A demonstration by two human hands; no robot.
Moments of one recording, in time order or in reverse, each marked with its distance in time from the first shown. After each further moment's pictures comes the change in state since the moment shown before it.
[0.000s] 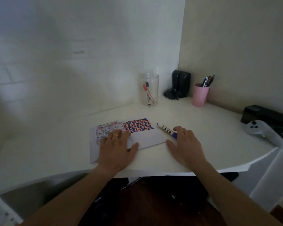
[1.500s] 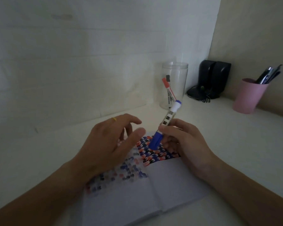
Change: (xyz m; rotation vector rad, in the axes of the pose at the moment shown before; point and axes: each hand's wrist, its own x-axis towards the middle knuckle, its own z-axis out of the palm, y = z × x) left_hand 0.130 -0.078 0.015 -0.435 0.078 0.335; right_hand 0.136 -0.081 0.073 1.363 -0.279 0.226
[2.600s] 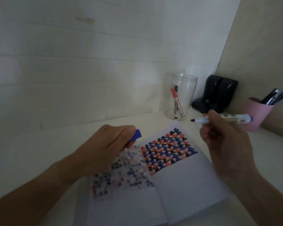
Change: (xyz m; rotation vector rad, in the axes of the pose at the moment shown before) left_hand -0.001 -0.010 -0.021 -0.383 -0.153 -0.120; right_hand -0.019 -0.049 -0.011 0.275 0.232 -0.218
